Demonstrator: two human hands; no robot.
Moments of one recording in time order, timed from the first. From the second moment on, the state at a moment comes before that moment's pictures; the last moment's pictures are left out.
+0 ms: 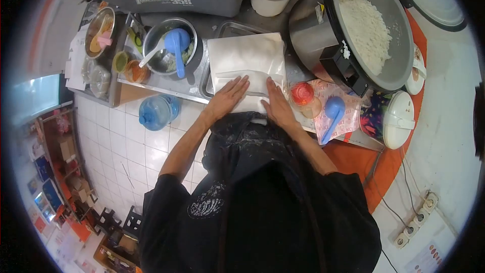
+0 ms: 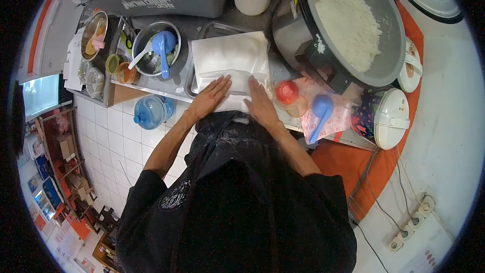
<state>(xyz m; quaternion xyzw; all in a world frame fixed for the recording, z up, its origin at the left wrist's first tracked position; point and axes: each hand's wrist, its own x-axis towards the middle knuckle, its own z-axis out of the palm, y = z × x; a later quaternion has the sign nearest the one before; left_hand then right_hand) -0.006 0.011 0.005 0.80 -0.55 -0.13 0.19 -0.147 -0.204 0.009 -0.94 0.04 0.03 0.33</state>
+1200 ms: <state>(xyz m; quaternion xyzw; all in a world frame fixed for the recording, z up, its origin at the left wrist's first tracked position) 0.072 -0.028 0.027 0.89 -0.32 -0.25 0.21 -0.033 -0.245 0.033 -0.93 0.13 0.11 0.33</state>
